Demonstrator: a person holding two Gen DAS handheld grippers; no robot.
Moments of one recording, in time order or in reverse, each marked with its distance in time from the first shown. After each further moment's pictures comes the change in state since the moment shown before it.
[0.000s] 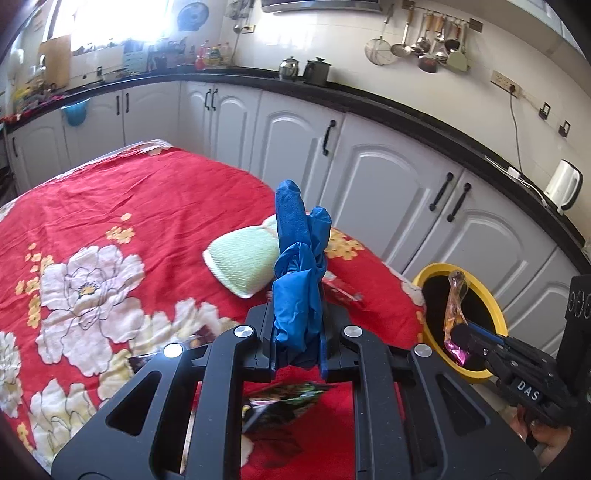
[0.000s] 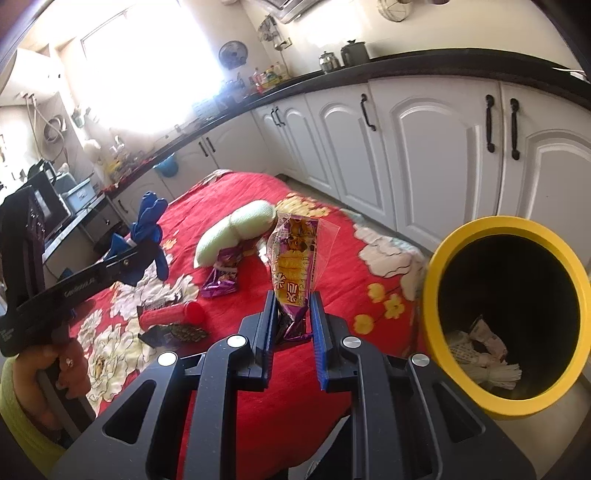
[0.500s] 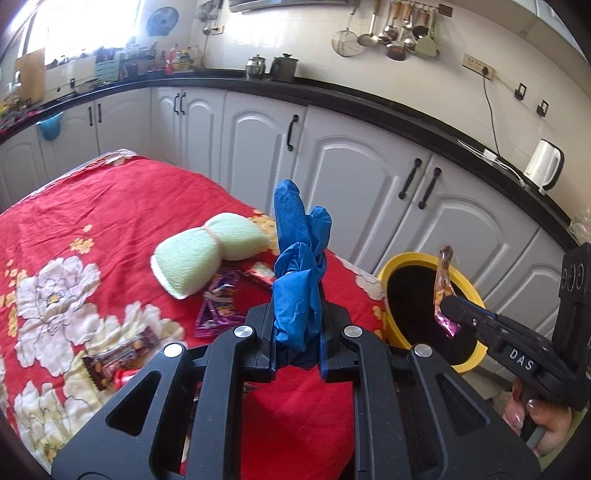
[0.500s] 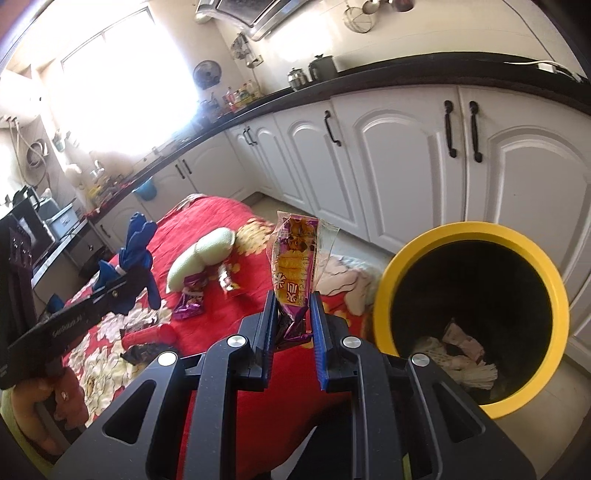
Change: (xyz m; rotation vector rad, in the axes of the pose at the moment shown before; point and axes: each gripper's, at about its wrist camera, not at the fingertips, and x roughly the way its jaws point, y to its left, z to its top) left arm 0.008 -0.050 -0.002 0.071 0.014 -0.067; right arm -0.021 -0.036 0.009 0.067 -0.060 -0.072
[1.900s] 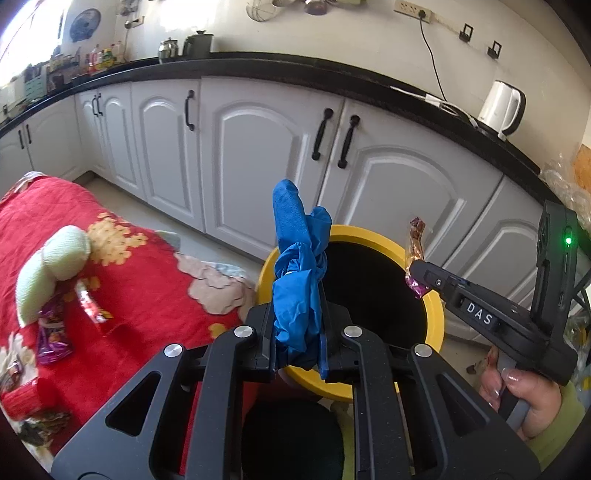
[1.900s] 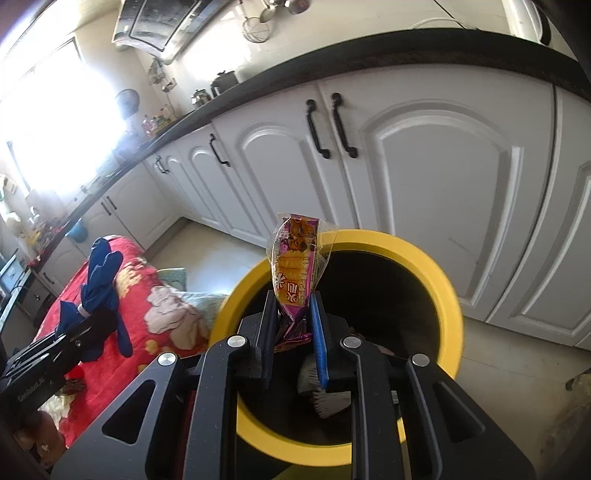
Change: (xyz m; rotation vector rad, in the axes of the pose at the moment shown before) left arm 0.083 -0.142 -0.001 0.157 0.113 -0.158; right arm -0.022 -0.152 0.009 0.170 -0.034 -0.240
